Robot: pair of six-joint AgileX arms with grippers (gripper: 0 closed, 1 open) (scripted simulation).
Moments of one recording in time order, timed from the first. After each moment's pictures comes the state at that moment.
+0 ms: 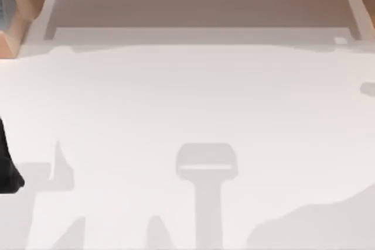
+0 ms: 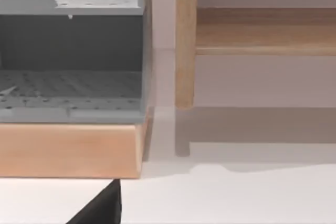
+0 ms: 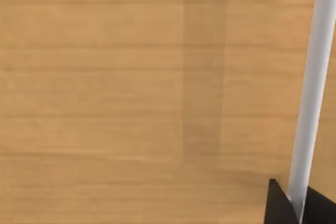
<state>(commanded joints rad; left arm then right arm) 0.00 0.00 0.00 0.00 0.00 0.00 -0.46 2.31 1.10 1.20 -0.42 -1.56</state>
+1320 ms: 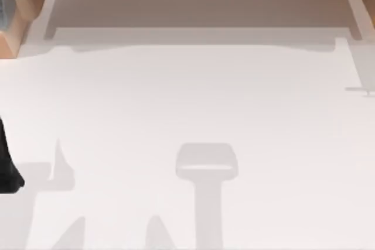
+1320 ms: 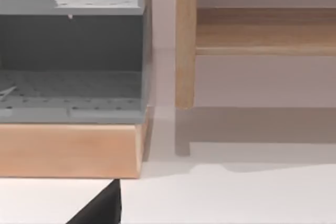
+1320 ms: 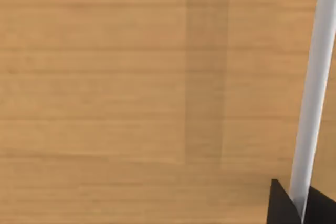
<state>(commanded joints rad) 0.00 0.00 0.00 0.00 0.00 0.00 -0.59 2.13 0.70 1.44 -0.55 -1.55</state>
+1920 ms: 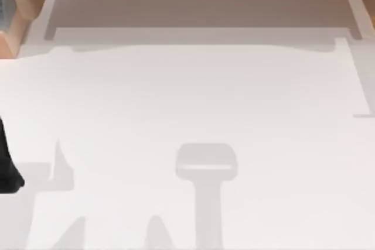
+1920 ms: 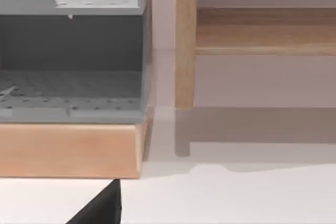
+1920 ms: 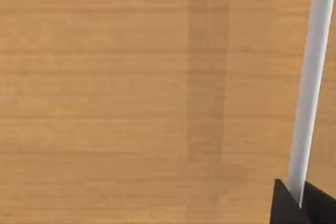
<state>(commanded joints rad) 0.00 0.00 0.00 0.00 0.00 0.00 -0.71 2.06 0.49 1.58 -0.67 -1.55</state>
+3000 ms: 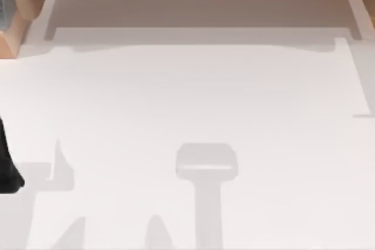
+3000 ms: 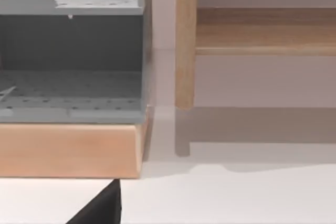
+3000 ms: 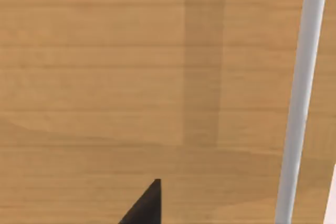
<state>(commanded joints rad) 0.00 0.00 0.00 0.00 0.00 0.00 -0.71 2.06 0.48 1.58 -0.67 -1.55</state>
